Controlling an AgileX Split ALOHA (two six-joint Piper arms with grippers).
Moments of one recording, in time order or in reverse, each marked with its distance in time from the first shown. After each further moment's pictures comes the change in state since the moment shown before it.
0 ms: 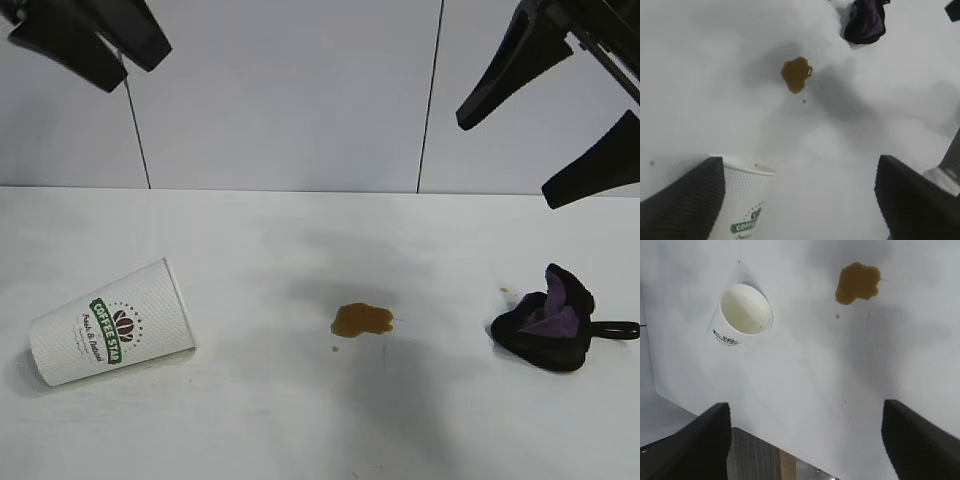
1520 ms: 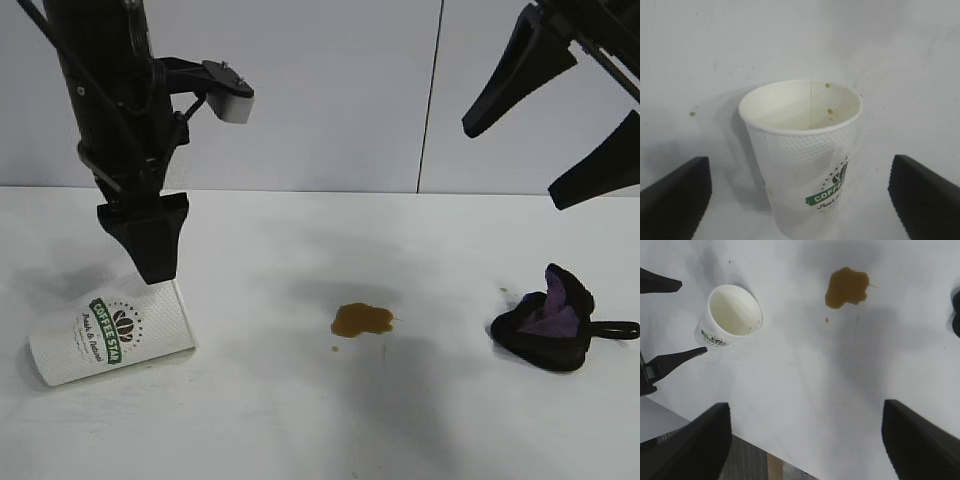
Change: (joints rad) left arm -0.290 0.243 0.015 0.673 -0.116 -0.198; right arm 0.000 0.000 0.000 -0.034 -0.024 -0.014
